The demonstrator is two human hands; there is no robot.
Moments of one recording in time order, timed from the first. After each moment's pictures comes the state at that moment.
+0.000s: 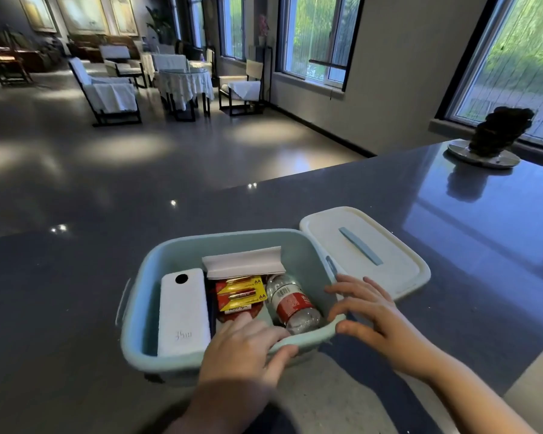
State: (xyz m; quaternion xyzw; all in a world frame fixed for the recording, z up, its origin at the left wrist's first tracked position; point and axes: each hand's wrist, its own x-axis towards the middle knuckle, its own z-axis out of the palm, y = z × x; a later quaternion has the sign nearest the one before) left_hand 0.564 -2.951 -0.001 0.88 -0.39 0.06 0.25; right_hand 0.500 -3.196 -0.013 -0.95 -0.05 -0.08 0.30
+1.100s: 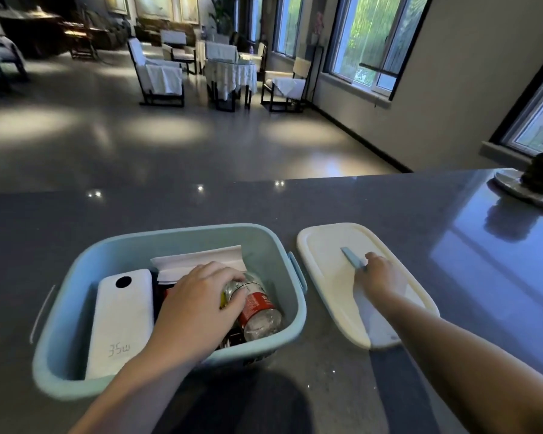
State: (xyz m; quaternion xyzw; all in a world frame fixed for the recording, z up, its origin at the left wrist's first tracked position) left_hand 0.615 -3.016 0.008 0.93 -0.21 0.07 0.31; right_hand 0.648 -3.353 -0.064 -0.94 0.31 -0.08 0.08
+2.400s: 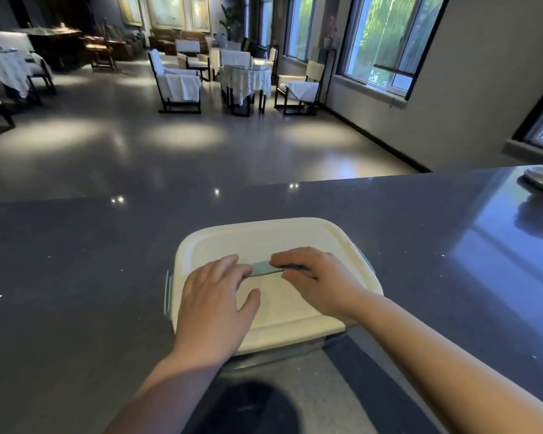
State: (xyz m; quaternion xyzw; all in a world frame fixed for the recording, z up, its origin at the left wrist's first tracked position) left_hand 0.602 -2.908 0.013 0.94 -0.17 0.11 0.28; right_hand 0.612 -3.110 0.018 -0.94 -0.09 -0.02 0.32
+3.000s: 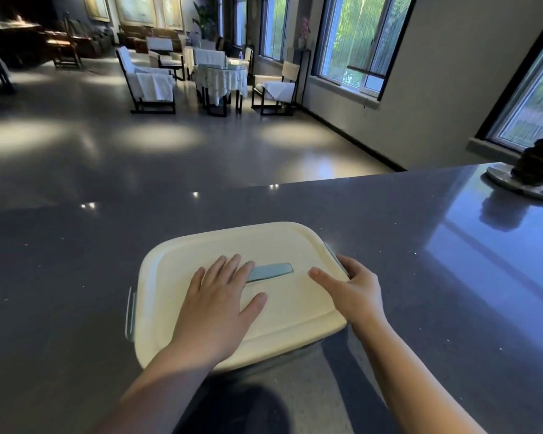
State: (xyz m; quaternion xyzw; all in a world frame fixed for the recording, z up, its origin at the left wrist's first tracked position) left_hand 0.626 -2.944 0.001 0.96 -0.24 0.03 0.17; right_hand 0.592 -3.169 -0.011 -0.78 0.28 -0.16 0.53
